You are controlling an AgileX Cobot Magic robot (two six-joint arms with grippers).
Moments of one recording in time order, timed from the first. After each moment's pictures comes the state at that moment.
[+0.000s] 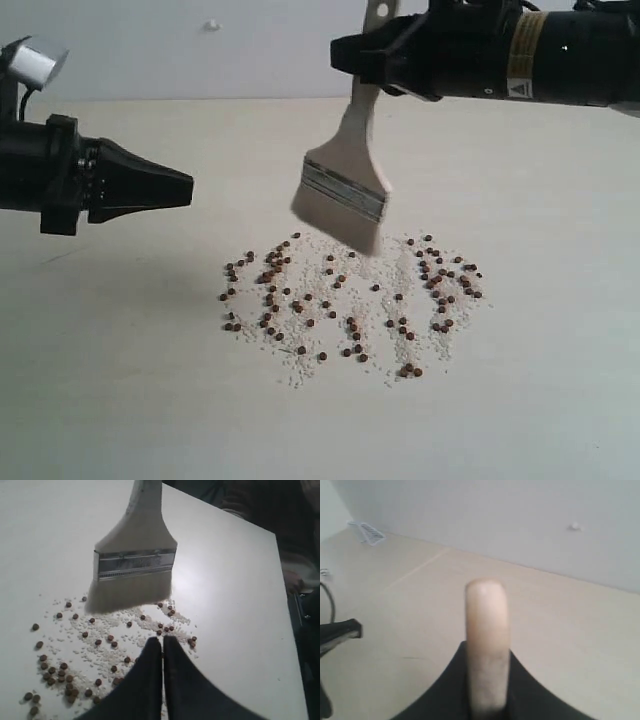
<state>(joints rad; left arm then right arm) -0.04 1.69 -0.81 1.69 -1.21 -1.22 0.29 1.65 -0.94 -1.17 -0.68 1.22</state>
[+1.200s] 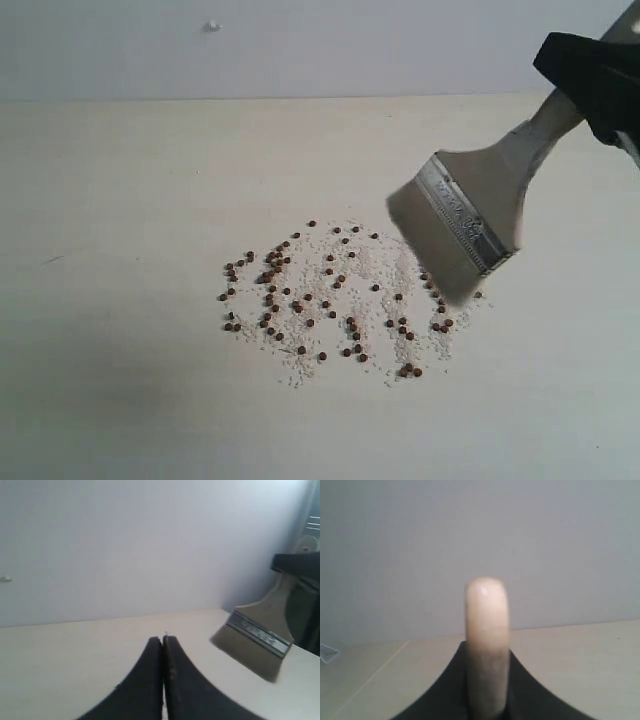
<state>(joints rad) -0.04 0.29 -0.01 1.16 -0.69 -1.39 0.29 0.91 -0.35 -0.51 -0.52 0.88</state>
